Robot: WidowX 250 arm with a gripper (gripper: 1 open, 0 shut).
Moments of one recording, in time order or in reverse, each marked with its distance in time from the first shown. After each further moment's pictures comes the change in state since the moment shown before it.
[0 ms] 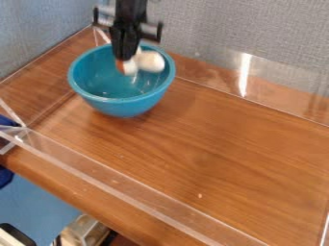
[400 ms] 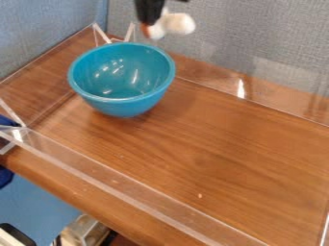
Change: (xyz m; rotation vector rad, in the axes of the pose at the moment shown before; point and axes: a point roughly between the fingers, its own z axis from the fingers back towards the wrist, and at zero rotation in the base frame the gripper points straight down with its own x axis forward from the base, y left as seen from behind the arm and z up) arm -0.004 -0.051 0.055 -0.044 -0.115 -0.096
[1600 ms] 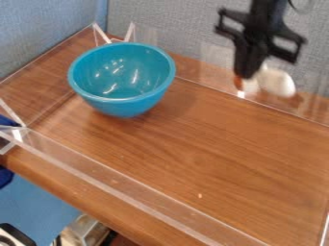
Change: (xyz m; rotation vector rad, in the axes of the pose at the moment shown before) arm -0.030 -0.135 -0.038 -0.010 0.074 -0.250
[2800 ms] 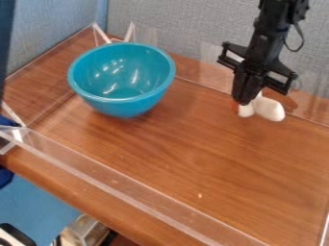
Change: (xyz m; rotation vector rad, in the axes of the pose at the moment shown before) arm 0.022 0.014 -0.055 0.022 0.083 -0.026
